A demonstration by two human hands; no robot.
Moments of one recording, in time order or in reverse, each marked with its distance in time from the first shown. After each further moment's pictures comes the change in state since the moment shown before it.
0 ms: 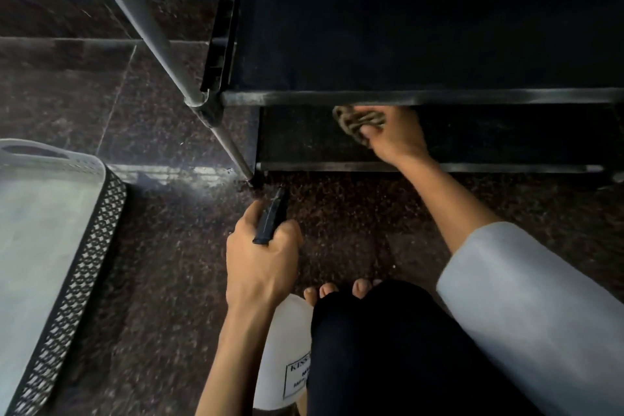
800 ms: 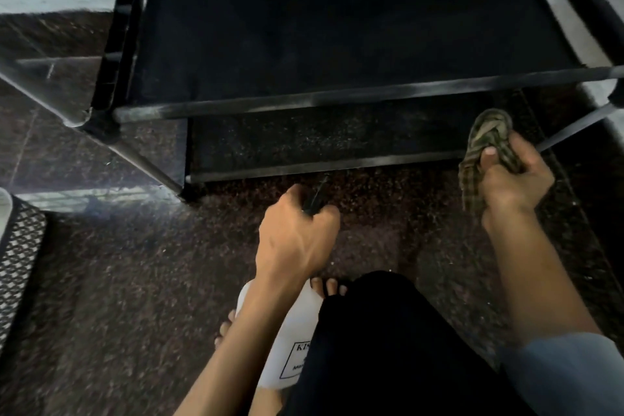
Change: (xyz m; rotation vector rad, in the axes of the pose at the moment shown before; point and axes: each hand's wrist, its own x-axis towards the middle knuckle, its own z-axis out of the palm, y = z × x) left_hand -0.016 0.053 0.090 0.230 -0.333 0.056; right_hand -0.095 0.140 -0.118 0.694 0.869 0.455
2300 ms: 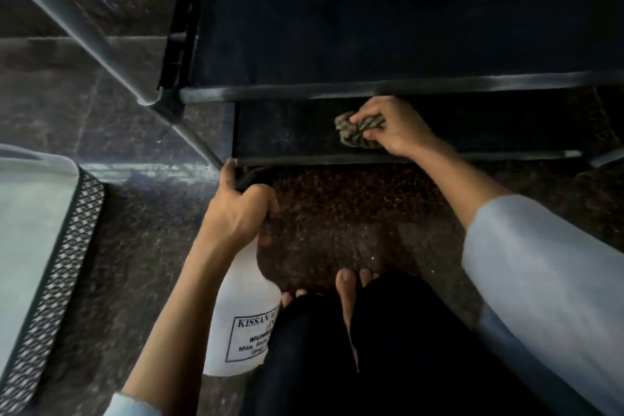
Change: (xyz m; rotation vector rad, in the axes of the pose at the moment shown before) left_hand 0.017 -0.040 -0.084 -0.138 0.108 -0.236; right_hand -0.043 -0.013 0.157 -0.772 -1.110 -0.660
